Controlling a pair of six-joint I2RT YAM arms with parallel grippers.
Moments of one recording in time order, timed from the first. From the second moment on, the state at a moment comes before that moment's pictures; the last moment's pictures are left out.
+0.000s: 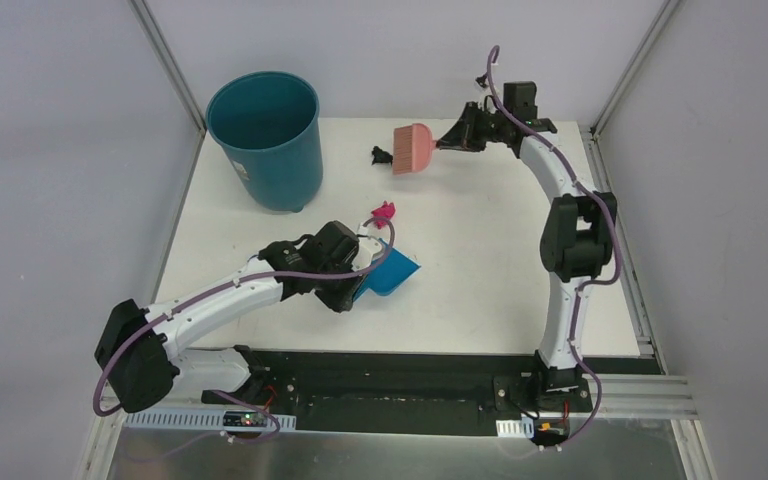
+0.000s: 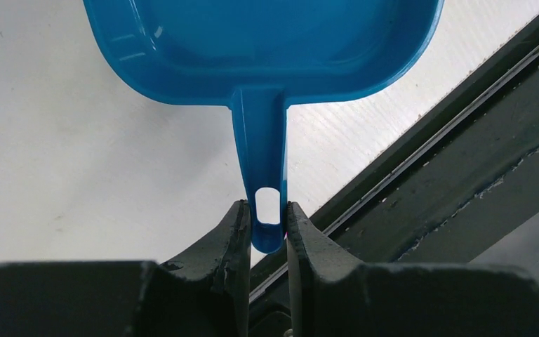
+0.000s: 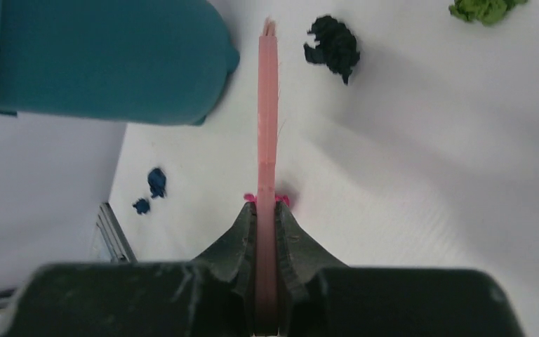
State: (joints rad) left arm -0.85 1.20 0.89 -0.77 0.09 -0.12; right arm 0.16 2.10 1.91 -0.50 -0.76 0.30
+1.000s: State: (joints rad) left arm -0.80 1.31 0.87 -0.68 0.32 -0.08; right arm 0.12 2.41 1.77 0.06 -0.86 0.69
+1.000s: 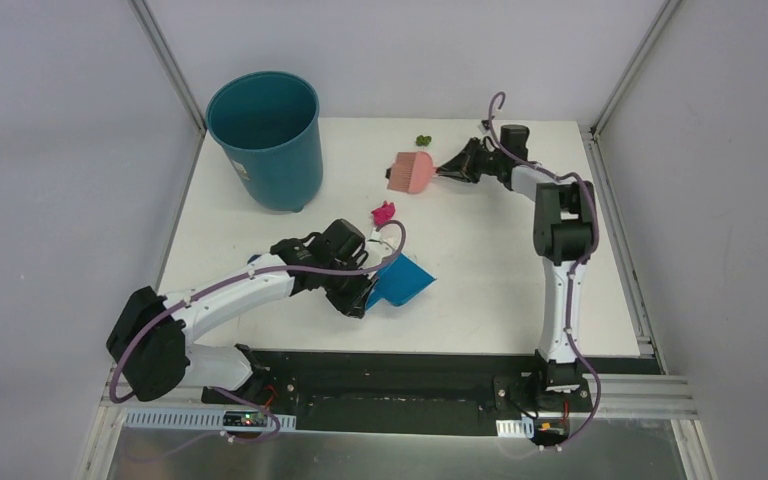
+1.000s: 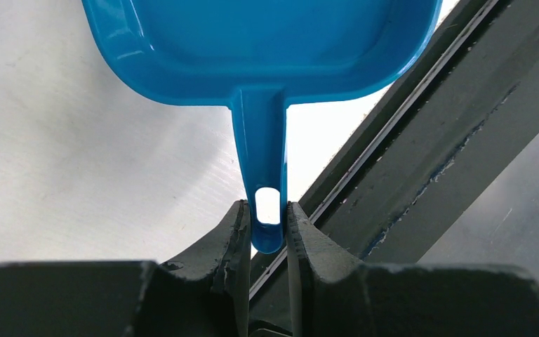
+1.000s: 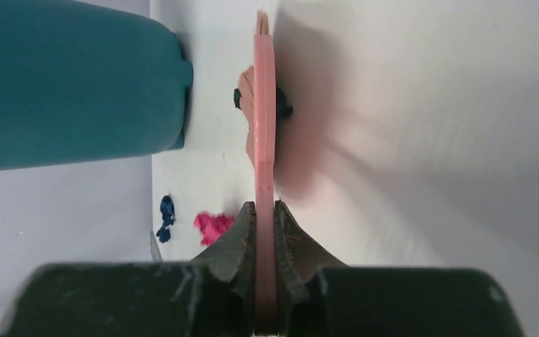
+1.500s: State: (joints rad) left arm -0.80 1.21 0.87 -0.68 0.30 -0.08; right arm -0.21 1.76 1.24 -0.35 -0.93 0.87
